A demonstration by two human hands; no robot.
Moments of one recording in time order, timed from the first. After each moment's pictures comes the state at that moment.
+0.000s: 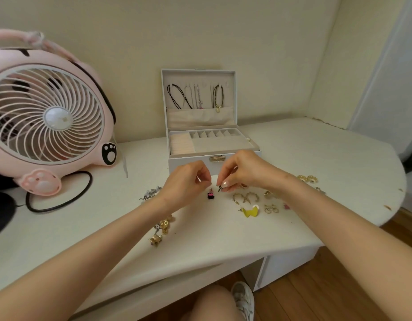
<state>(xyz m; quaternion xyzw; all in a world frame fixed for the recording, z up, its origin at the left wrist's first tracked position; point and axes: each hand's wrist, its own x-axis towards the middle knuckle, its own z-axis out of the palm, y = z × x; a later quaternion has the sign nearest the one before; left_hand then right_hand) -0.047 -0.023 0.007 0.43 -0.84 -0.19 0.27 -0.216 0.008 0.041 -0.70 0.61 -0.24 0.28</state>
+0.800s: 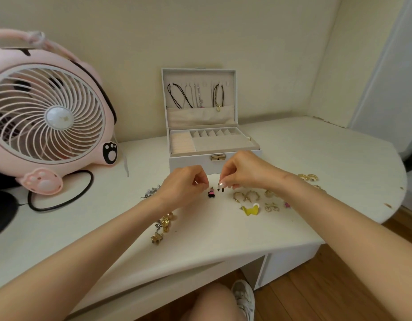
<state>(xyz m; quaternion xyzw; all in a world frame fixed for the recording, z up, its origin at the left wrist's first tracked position) -0.040 -0.028 0.003 0.44 -0.85 -0.18 0.22 -0.212 0.007 0.040 -0.72 0.64 -0.19 0.21</state>
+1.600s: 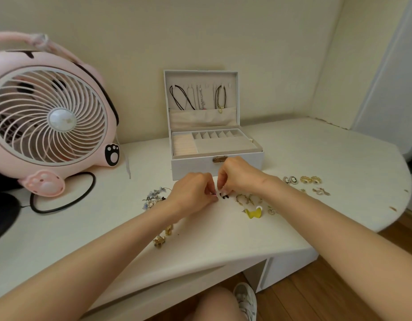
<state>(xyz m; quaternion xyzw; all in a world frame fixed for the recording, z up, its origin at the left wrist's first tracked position) -0.056 -0.032 -0.009 0.45 -0.87 -0.12 0.17 -0.196 -0.014 0.026 -0.73 0.66 -0.11 0.14</state>
